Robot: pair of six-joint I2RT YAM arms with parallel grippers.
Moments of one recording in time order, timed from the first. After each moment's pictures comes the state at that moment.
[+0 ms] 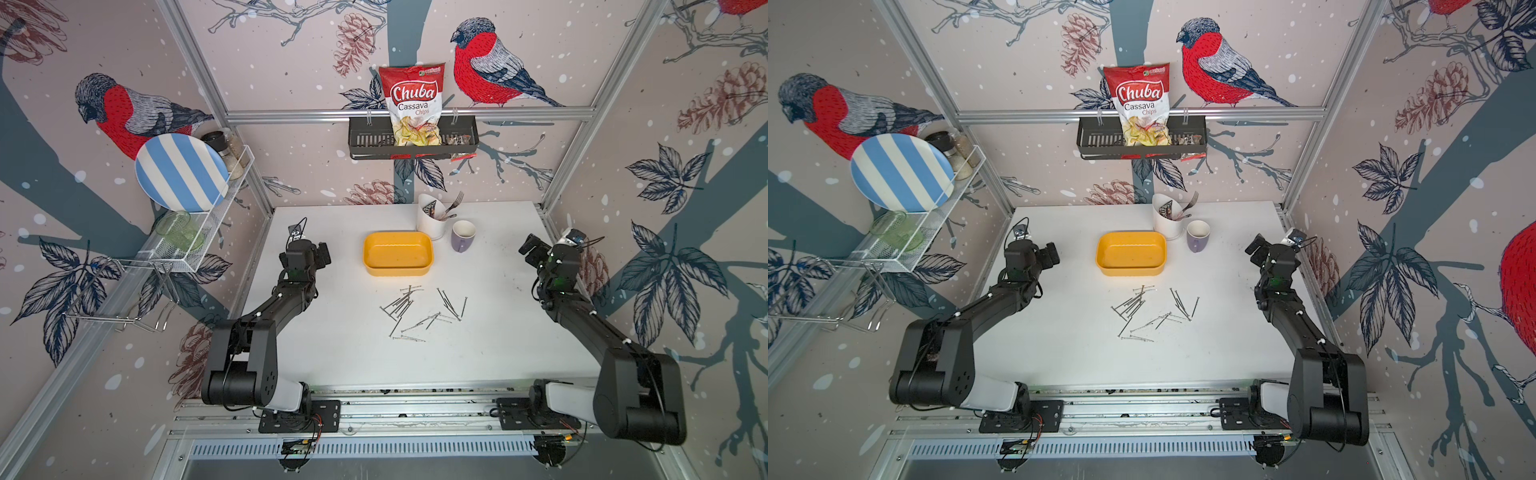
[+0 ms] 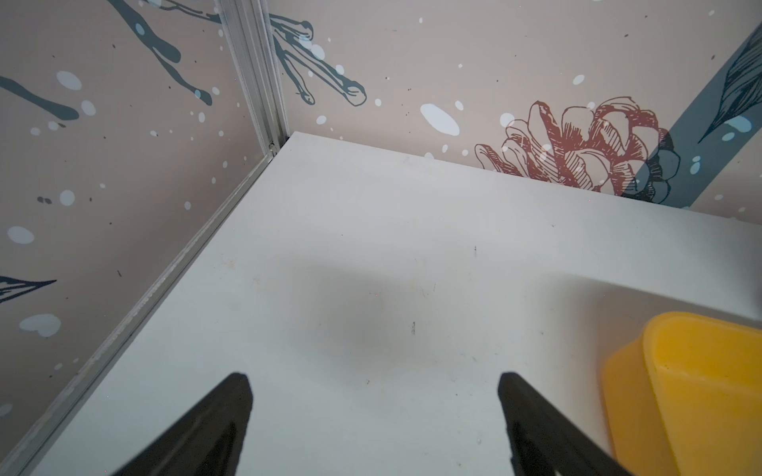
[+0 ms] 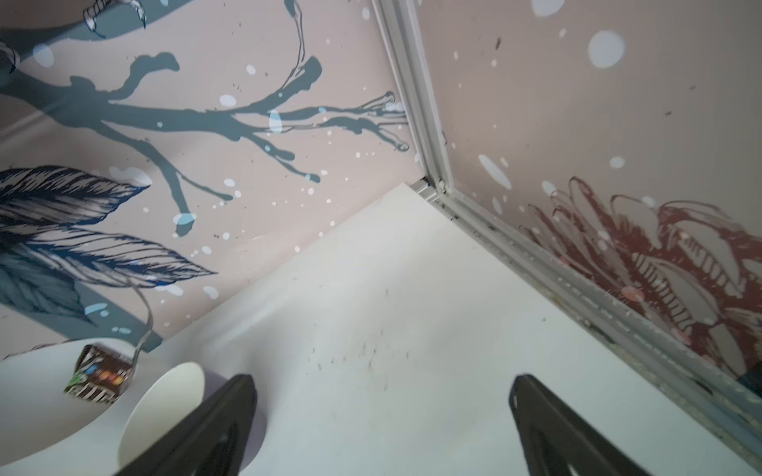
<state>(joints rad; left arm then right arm) -0.04 1.46 0.78 0.23 -0.24 -0.21 -0.04 1.26 0.67 0.27 0.15 0.43</state>
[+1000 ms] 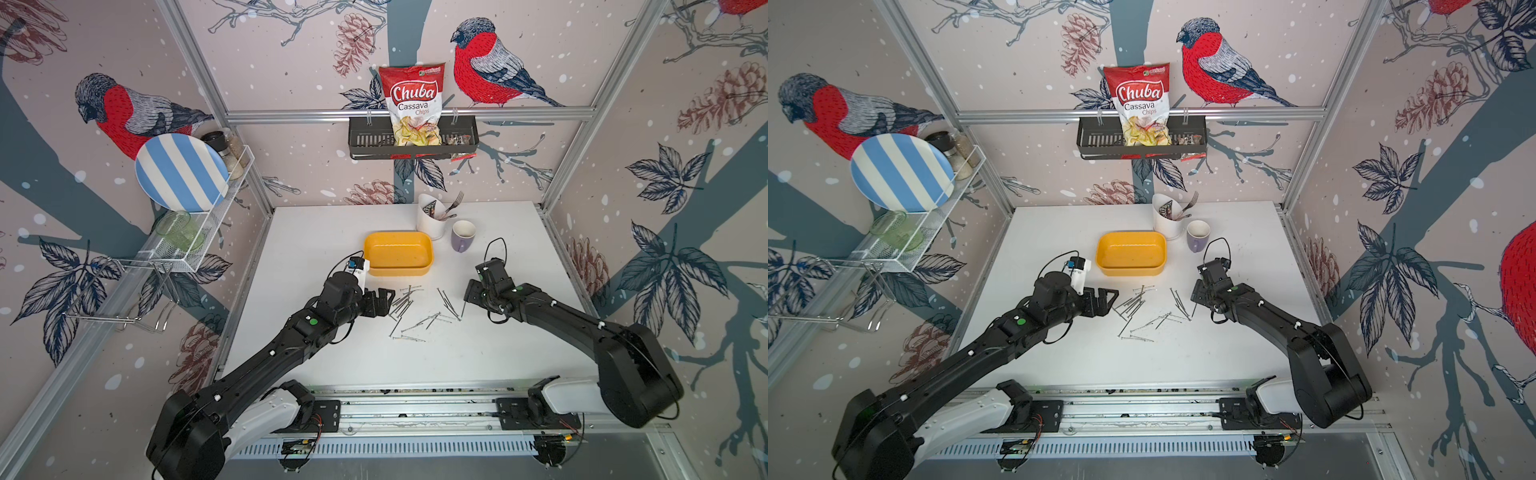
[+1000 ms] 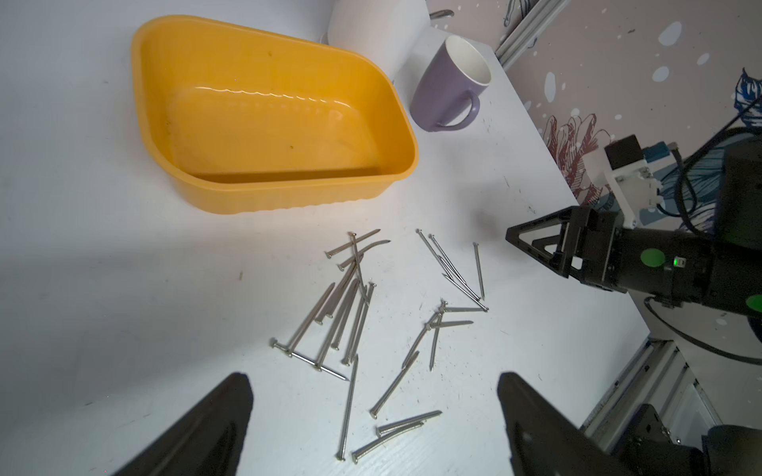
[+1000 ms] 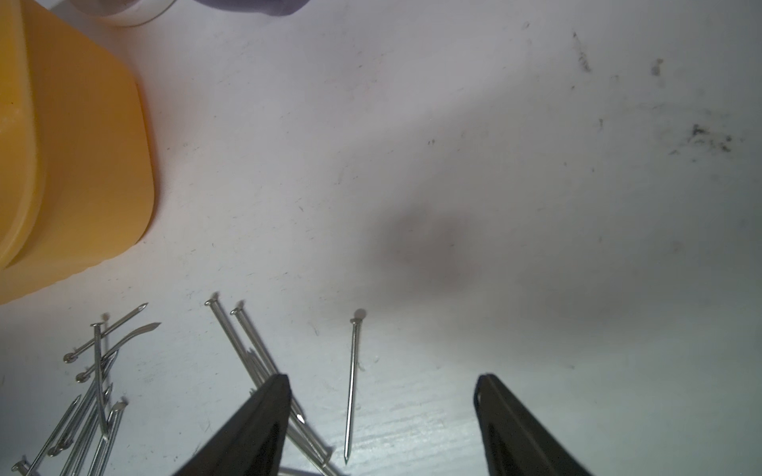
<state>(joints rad) -0.63 1.01 0.64 -0.20 0.10 -0.50 0.49 1.38 0.73 -0.38 0.17 0.71</state>
